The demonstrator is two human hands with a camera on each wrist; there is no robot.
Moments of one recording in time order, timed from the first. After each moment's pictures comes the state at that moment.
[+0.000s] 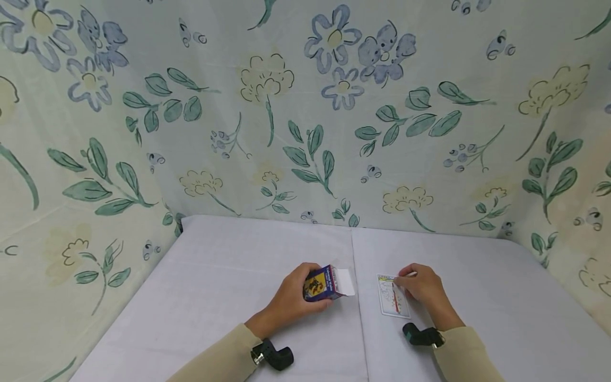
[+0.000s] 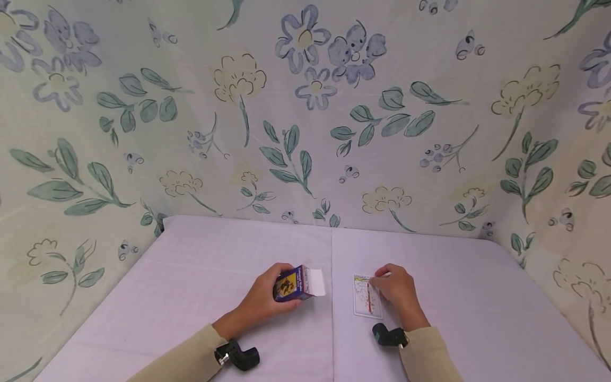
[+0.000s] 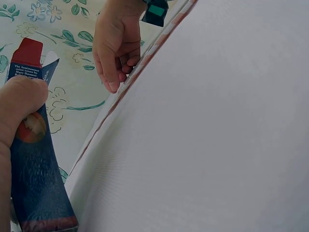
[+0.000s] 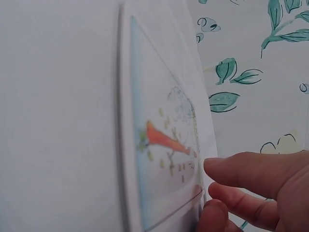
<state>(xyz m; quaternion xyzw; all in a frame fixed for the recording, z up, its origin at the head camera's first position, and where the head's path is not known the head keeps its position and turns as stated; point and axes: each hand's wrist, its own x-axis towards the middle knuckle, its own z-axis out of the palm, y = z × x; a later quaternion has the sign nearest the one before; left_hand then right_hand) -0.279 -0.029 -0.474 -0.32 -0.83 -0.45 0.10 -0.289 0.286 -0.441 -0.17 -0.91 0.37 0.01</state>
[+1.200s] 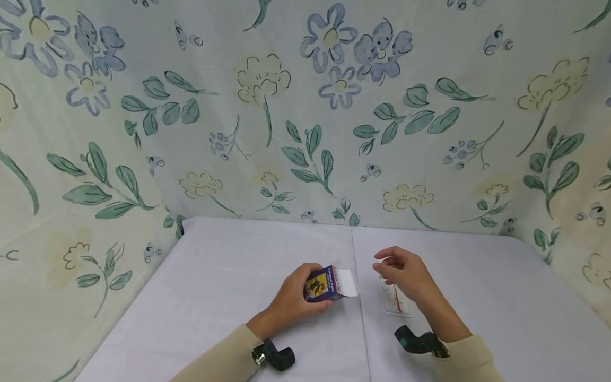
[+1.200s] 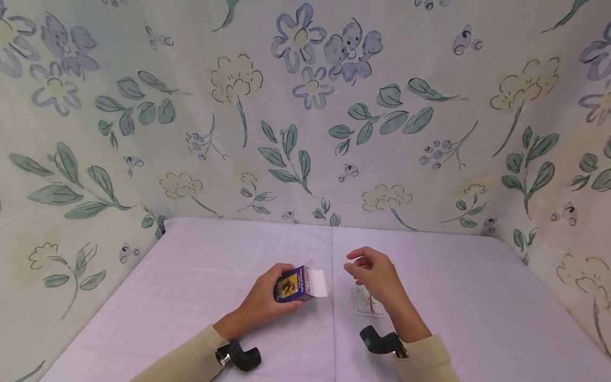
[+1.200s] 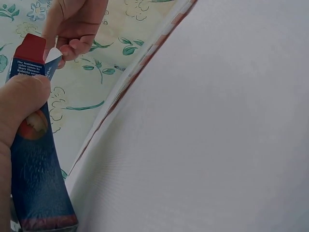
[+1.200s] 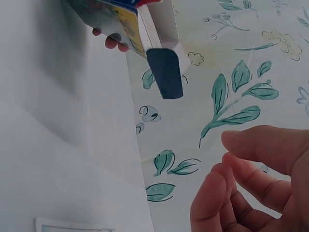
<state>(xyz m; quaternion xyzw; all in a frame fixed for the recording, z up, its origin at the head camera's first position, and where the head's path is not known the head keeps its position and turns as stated) -0.278 -0.027 -0.473 -0.32 -0.82 -0.45 0.11 -0.299 0.268 -0.448 0.03 -0.90 0.43 0.09</state>
